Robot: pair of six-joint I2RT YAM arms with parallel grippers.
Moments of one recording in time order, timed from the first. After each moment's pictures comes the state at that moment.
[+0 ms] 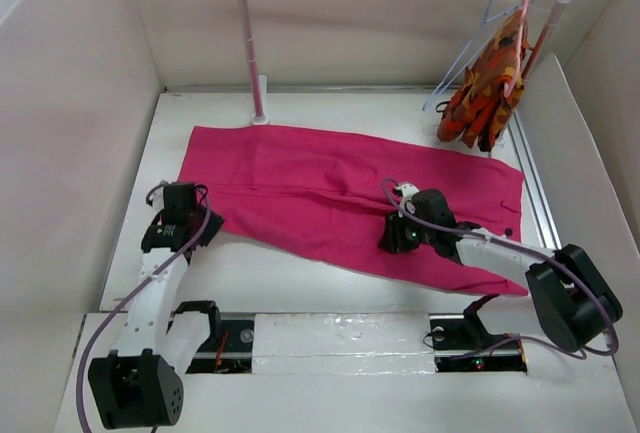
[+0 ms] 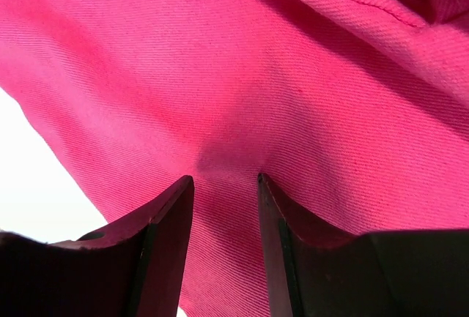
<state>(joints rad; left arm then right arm) 0.03 0.87 0.64 -0.64 -0.06 -0.90 0.50 1.29 0.47 0.00 -0.25 0.26</state>
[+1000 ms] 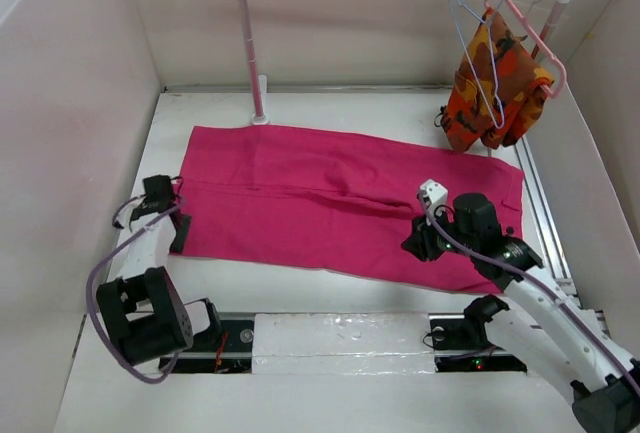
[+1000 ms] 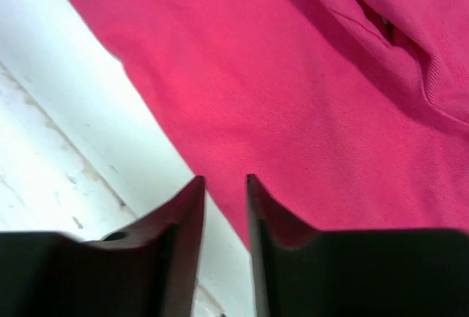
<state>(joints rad) 0.25 1.20 0.68 -0.66 -0.33 -1.10 0.47 0.72 0.59 -0.54 -0.36 0.03</state>
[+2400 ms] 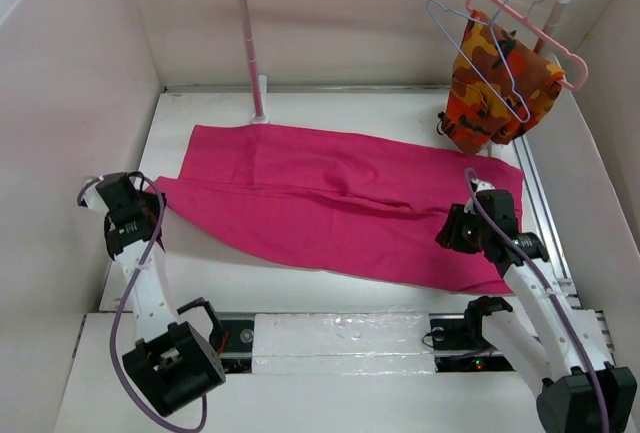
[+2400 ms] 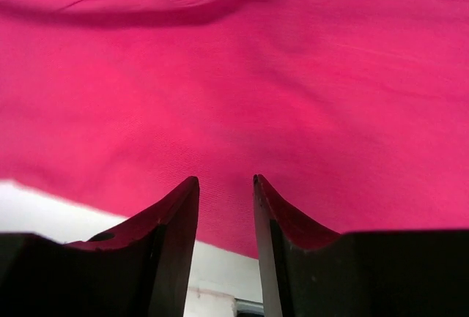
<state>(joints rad) 0.50 0.93 0.72 -0.43 0.01 -0.85 0.15 0.76 0.59 -0.68 -0.15 0.34</state>
